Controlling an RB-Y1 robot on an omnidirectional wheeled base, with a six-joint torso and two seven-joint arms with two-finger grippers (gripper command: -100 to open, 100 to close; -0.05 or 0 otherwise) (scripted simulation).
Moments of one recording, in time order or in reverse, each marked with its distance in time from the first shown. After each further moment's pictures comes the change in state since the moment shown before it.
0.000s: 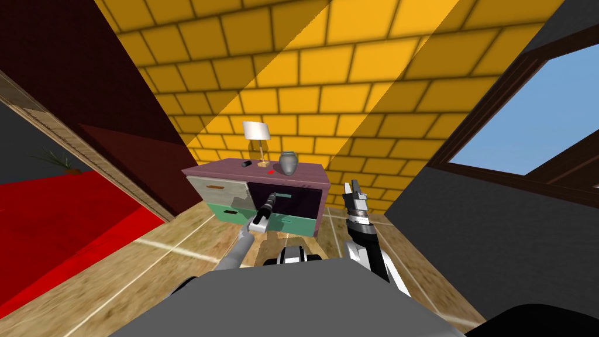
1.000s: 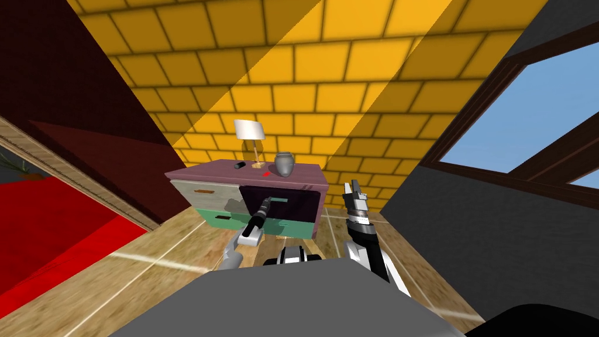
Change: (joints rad) left arm 0.252 0.038 -0.035 -0.329 0.008 0.095 0.005; right arm 0.000 0.000 0.000 0.000 0.000 0.000 0.000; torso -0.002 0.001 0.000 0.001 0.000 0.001
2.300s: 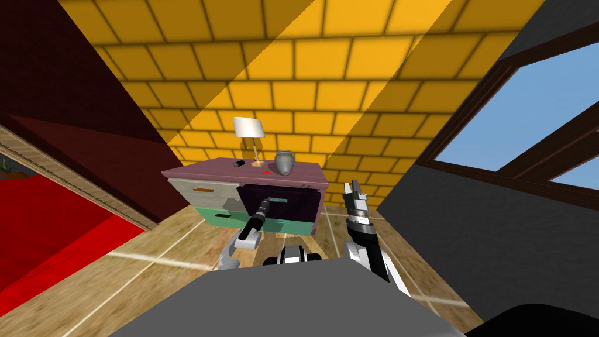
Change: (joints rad) left arm 0.064 0.014 -0.023 -0.101 0.088 0.027 -0.063; right arm 0.000 0.000 0.000 0.000 0.000 0.000 0.000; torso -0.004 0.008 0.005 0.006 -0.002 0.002
